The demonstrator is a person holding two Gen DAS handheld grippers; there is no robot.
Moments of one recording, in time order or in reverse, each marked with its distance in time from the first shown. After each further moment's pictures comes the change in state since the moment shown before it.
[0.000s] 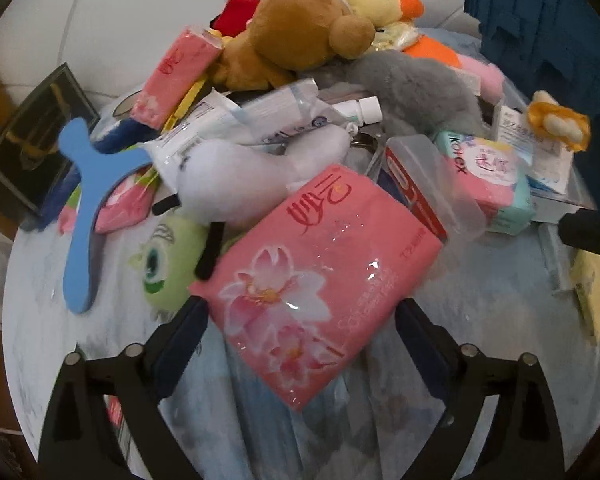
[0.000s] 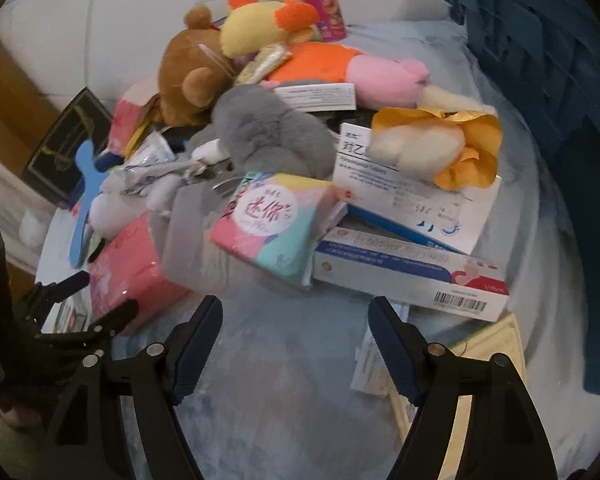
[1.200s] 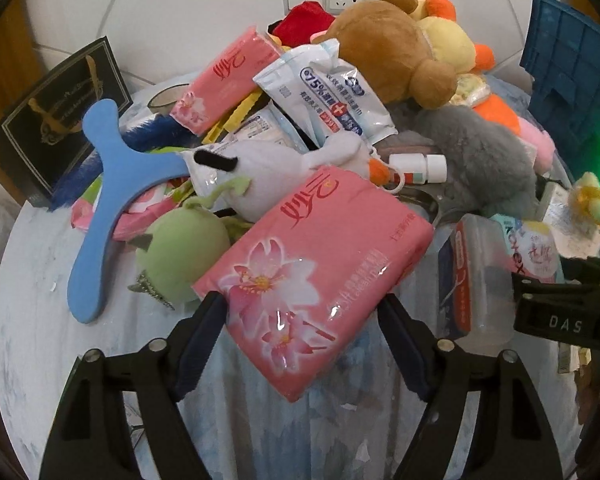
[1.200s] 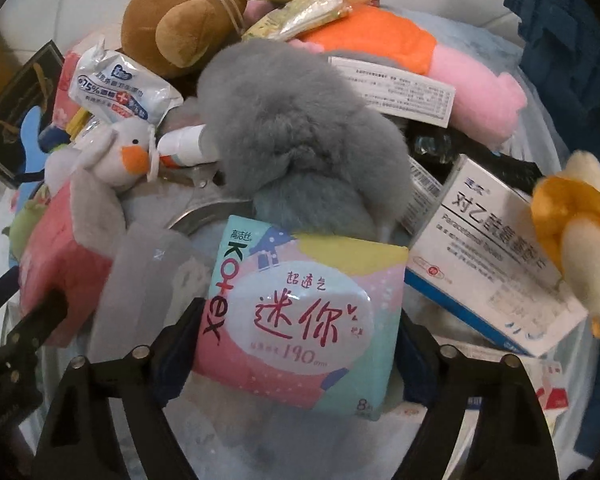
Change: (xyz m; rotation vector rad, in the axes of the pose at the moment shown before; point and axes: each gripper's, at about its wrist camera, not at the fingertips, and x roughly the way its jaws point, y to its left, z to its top) left arm 0.000 0.040 0.018 -0.192 -0.064 0.011; right arm 0.089 0.048 0.048 -0.114 0.086 -0.134
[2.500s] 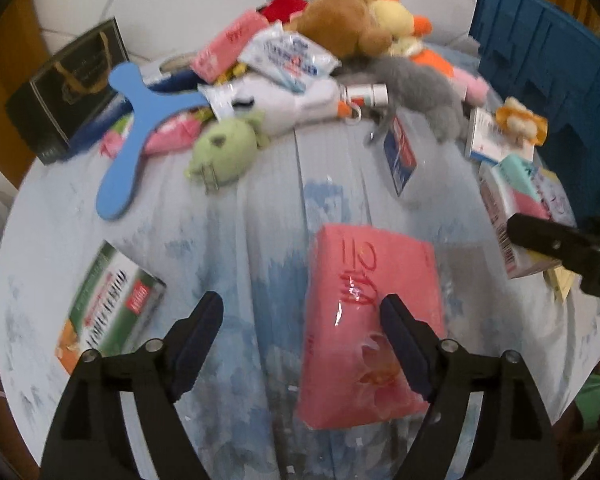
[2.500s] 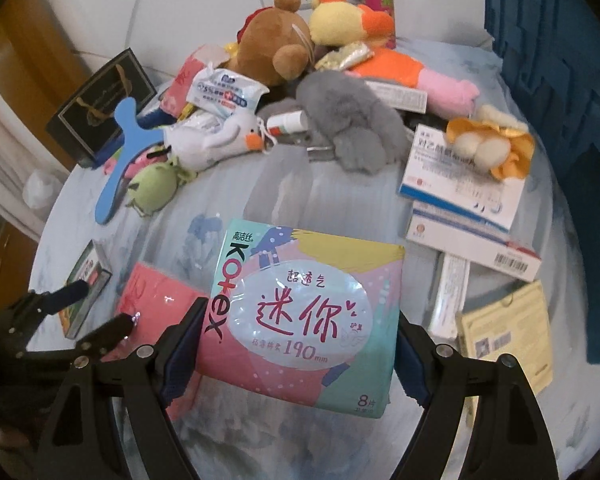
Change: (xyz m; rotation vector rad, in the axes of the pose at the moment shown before) left arm -0.067 0.012 -0.096 0.041 0.101 -0.107; right arm -0.110 0.027 -0.102 -0.022 -0.091 0.106
